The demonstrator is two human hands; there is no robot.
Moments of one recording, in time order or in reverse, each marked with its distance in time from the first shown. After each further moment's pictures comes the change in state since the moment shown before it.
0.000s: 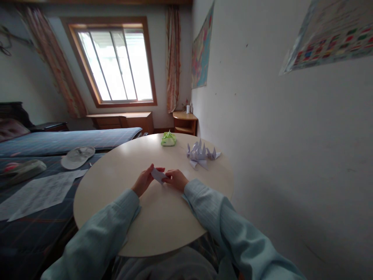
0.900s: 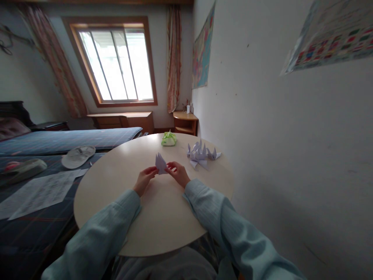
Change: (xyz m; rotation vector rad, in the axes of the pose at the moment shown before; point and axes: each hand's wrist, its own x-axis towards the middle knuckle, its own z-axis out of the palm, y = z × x) left_hand 0.003 -0.009 -0.004 0.222 0.293 0.116; right_hand 0.005 -0.007 -0.009 0.238 0.337 0.184
